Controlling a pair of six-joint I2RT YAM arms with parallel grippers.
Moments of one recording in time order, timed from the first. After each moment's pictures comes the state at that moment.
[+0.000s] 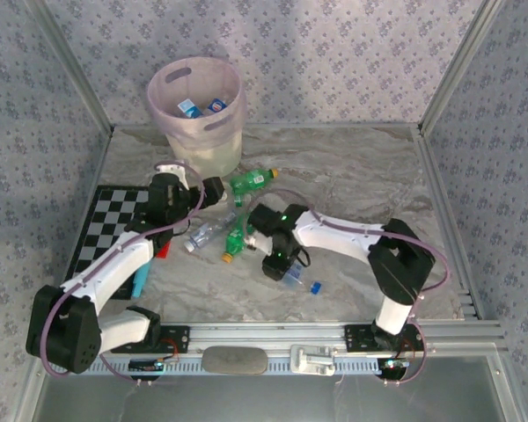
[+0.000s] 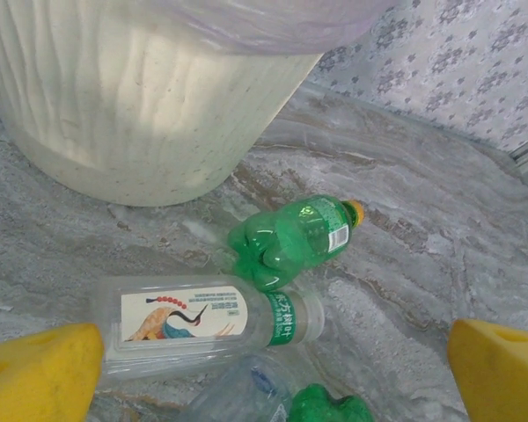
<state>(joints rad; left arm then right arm) -0.38 1.18 0.73 0.03 0.03 -0.55 0.89 1.70 1.24 -0.92 -0.12 -0.10</state>
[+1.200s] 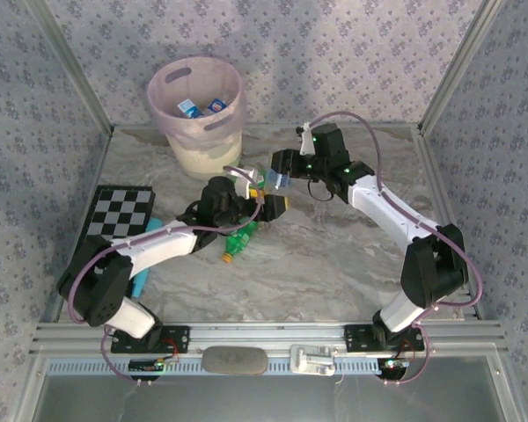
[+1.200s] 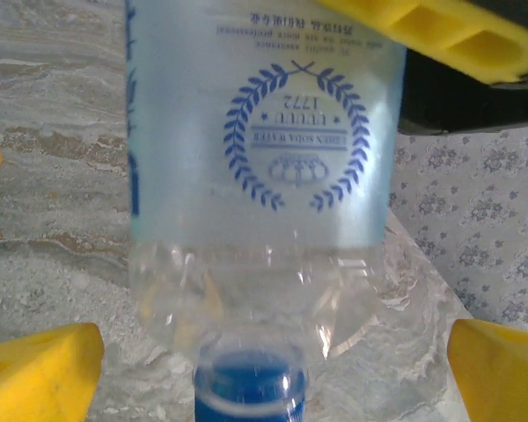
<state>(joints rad) -0.70 1.51 0.84 0.37 0.30 -0.56 0.47 1.60 1.32 -0.25 -0.36 0.52</state>
